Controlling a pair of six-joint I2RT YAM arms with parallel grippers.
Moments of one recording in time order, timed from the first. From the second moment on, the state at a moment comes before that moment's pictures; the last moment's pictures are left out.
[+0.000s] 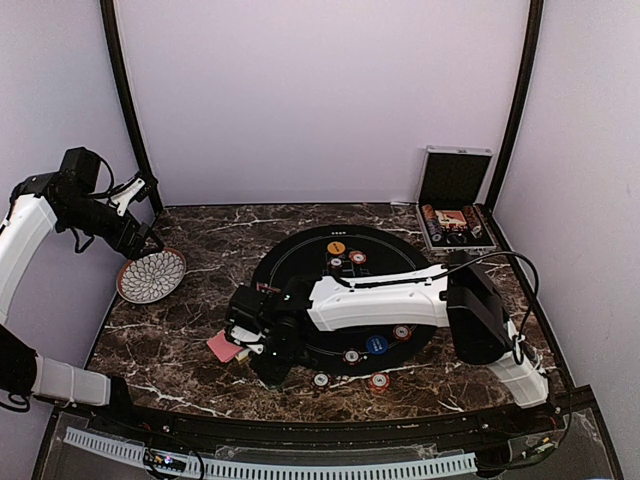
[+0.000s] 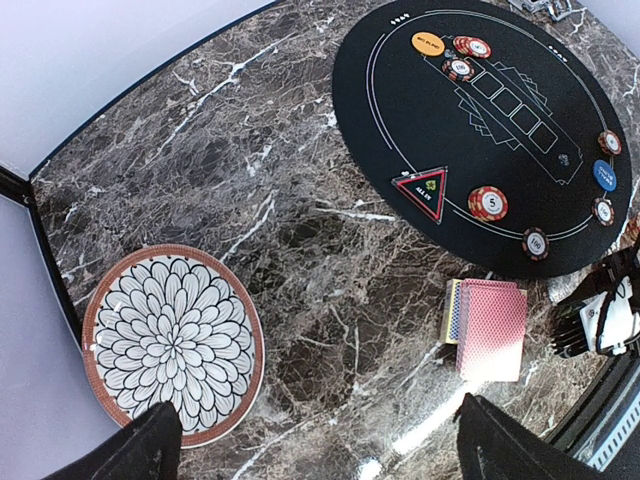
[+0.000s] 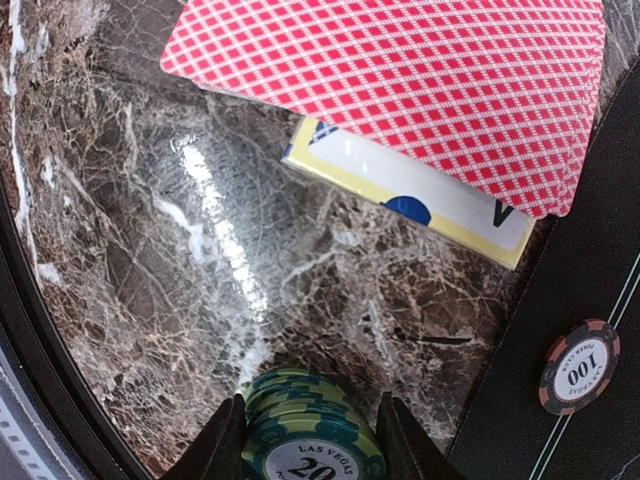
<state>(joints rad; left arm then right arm) 0.06 1.20 1.34 -1.12 0.40 0.57 1.30 2.34 1.97 -0.89 -0.05 0.14</state>
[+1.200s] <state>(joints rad) 0.06 1.19 1.34 -1.12 0.39 0.57 1.01 2.25 2.10 -0.98 0.08 0.19</state>
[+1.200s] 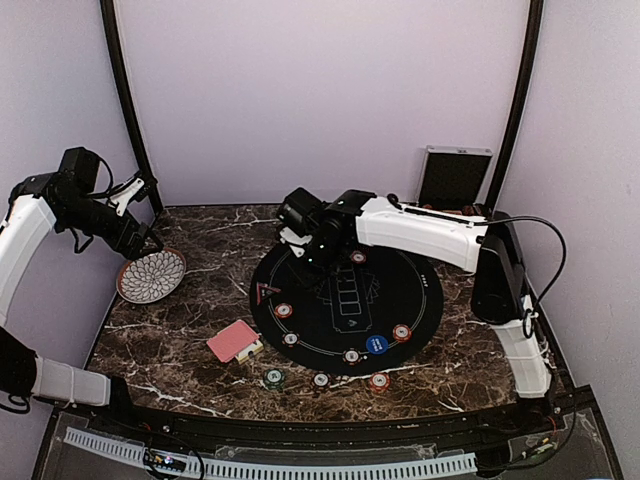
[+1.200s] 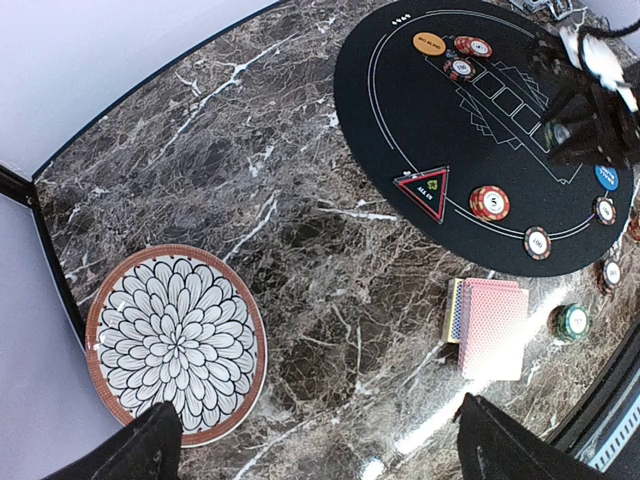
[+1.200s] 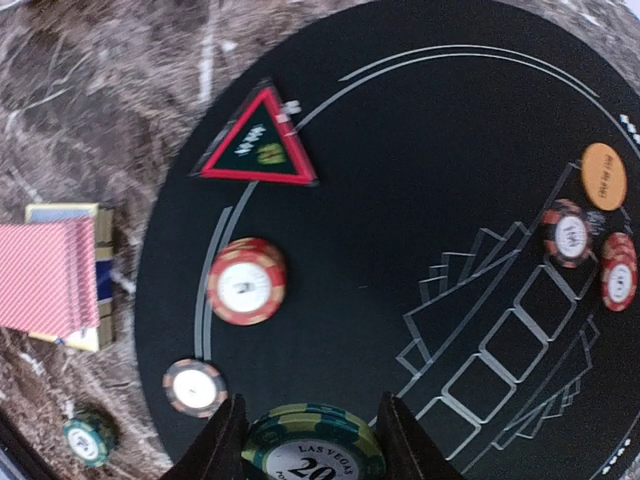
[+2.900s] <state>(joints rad) 0.06 1.19 1.33 -1.12 0.38 0.58 0.92 2.58 2.31 -0.80 -0.01 0.32</state>
